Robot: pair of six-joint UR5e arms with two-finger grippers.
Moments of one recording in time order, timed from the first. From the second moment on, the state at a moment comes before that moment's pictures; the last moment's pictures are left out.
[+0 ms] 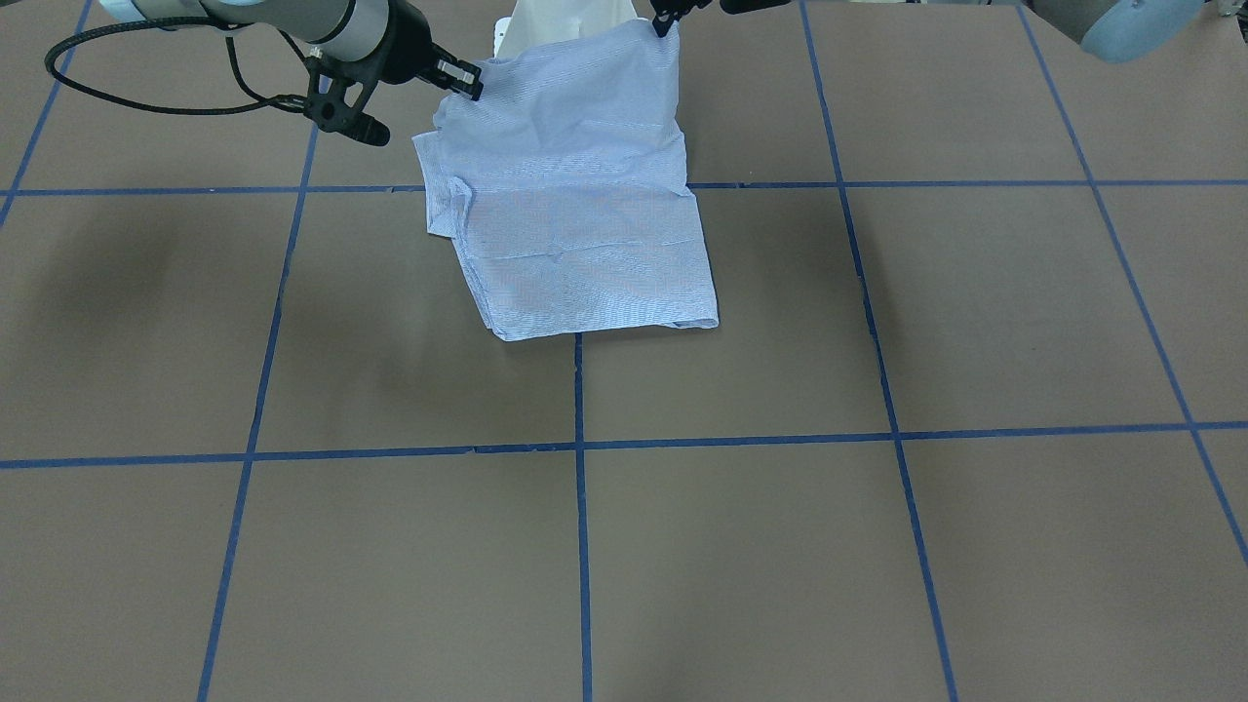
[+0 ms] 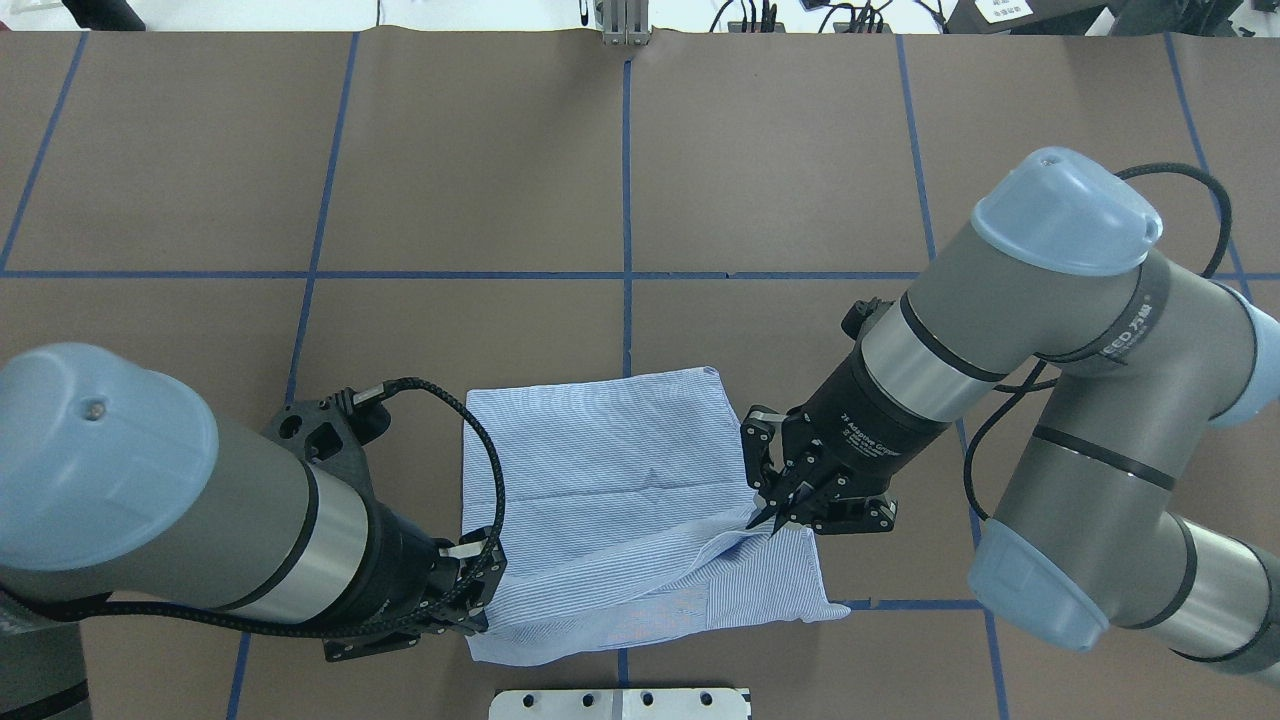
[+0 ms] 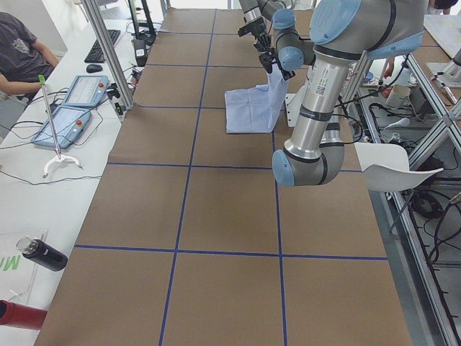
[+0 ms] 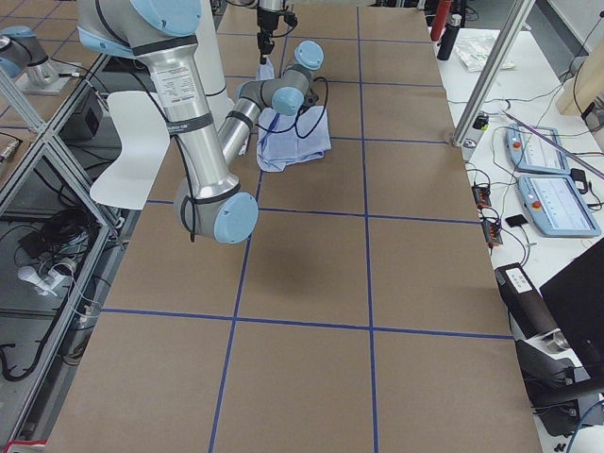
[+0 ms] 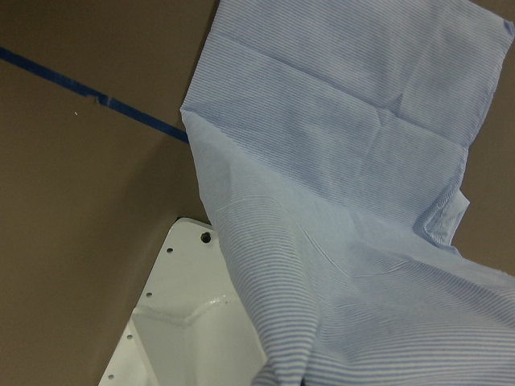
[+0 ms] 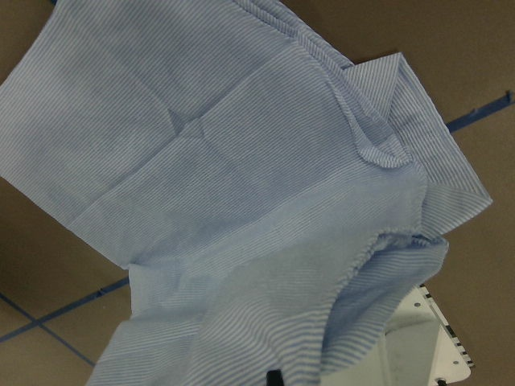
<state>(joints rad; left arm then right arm) -0.35 -2.06 -2.35 -1.33 -2.02 -1.87 0.61 -1.18 2.07 -1.47 2.50 1.89</state>
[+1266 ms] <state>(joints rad) -0.53 -2.06 -2.05 -1.57 -2.01 -1.74 0.62 -1.05 1.83 -1.46 2.33 1.79</state>
